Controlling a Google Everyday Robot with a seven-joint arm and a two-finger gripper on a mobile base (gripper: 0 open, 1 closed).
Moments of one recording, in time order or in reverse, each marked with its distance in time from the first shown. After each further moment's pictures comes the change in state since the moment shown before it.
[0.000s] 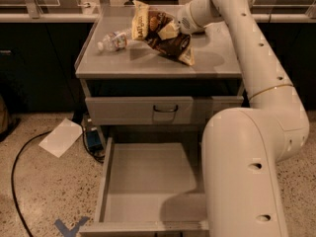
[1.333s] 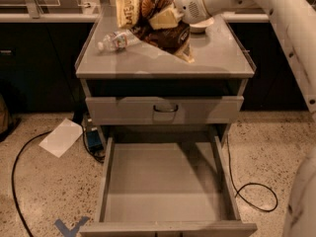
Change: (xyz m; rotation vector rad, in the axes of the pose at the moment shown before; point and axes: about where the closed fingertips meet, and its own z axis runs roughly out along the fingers) arm -0.060 0.116 -0.103 -0.129 -0.153 -0.074
